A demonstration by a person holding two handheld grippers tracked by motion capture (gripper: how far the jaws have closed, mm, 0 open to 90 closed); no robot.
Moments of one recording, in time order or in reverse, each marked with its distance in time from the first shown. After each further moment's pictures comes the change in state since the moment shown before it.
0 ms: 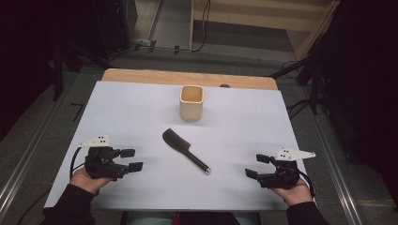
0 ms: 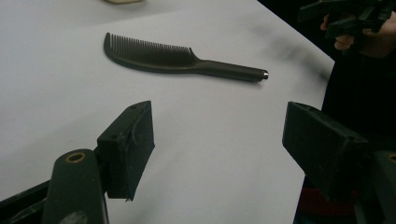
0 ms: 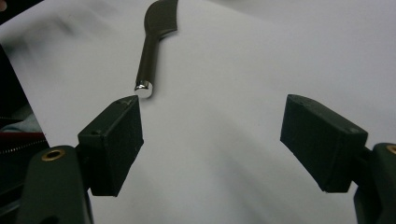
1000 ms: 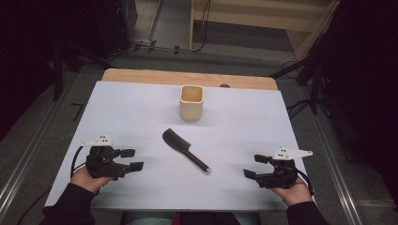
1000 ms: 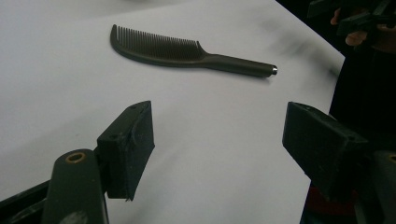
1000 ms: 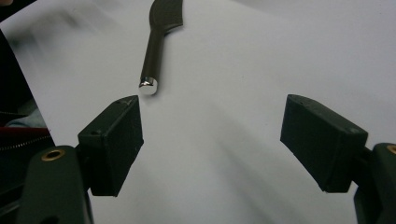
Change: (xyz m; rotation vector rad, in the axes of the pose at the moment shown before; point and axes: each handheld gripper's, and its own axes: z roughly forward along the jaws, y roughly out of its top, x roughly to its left) left arm 0.002 0.001 0.004 0.030 0.016 -0.011; right arm 0.001 0.002 0.004 0.023 0.022 0.000
